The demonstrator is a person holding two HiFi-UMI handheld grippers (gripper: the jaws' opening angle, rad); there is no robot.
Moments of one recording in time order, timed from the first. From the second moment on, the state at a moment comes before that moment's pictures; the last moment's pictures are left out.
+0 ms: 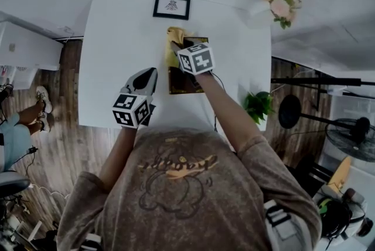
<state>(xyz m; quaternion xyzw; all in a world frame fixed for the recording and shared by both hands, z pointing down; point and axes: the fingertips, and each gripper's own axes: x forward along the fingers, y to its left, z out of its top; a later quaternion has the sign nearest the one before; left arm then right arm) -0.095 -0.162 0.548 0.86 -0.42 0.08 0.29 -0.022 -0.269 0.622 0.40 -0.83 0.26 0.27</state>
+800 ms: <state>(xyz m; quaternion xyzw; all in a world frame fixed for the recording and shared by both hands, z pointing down) -0.077 -0.156 0.545 0.86 -0.40 0.09 0.29 0.008 -0.247 0.628 0.41 -0.83 0.26 0.28</state>
